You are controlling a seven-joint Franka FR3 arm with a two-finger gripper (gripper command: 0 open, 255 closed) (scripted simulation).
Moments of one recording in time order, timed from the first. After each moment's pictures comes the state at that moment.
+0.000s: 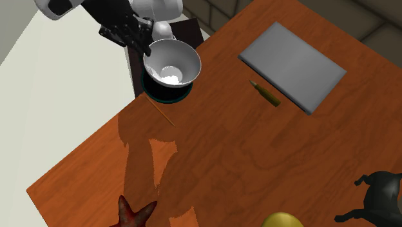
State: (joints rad) arm -0.11 -0.56 -0.09 -1.99 0.14 1.48 0.18
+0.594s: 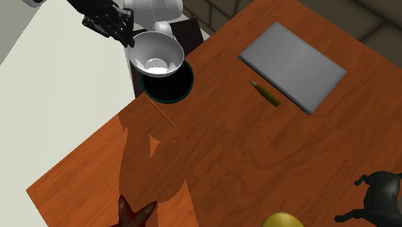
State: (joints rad) arm -0.14 -0.67 -0.16 -2.08 0.09 1.44 0.10
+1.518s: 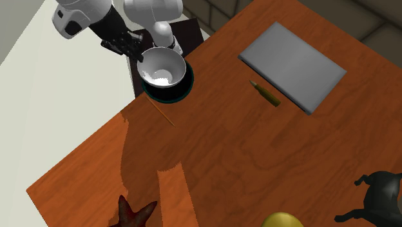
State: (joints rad) arm -0.15 -0.74 -0.17 -2.32 0.08 1.61 0.07
